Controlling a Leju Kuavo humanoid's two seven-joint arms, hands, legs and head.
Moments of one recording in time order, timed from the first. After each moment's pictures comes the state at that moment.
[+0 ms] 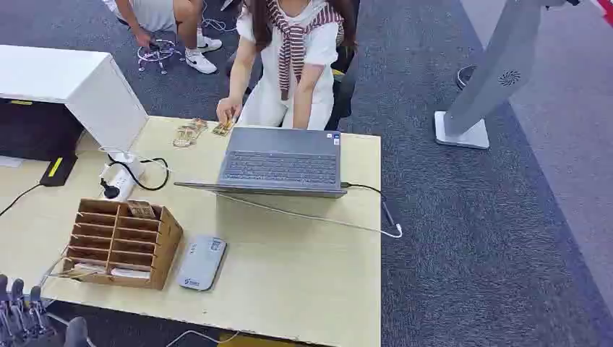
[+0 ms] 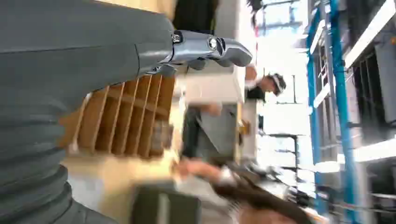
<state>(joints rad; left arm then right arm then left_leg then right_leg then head) 0.52 -0.35 0.39 -2.03 0.05 -0.08 -0.70 -0.05 0.14 0.79 -0.11 -1.00 -0.39 -0.13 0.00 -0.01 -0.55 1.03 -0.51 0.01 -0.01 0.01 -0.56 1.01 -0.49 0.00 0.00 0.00</state>
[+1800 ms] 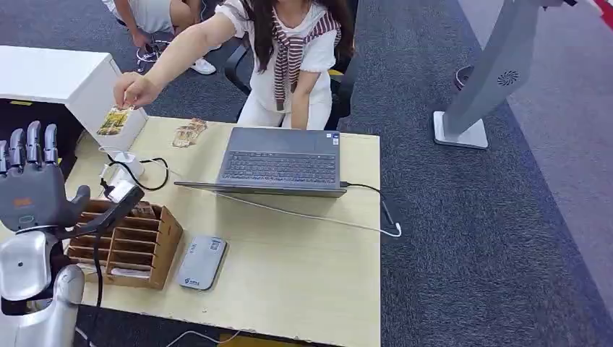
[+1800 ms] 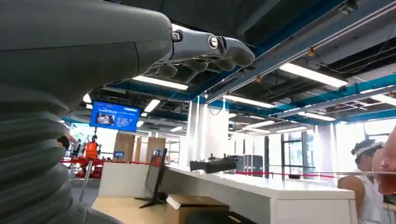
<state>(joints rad) -0.14 0.21 0.16 -1.74 -1.51 0.19 0.16 -0.08 0.13 1.03 -0.13 -0.89 -0.34 -0.02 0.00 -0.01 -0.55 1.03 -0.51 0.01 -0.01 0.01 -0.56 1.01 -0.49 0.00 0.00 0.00</state>
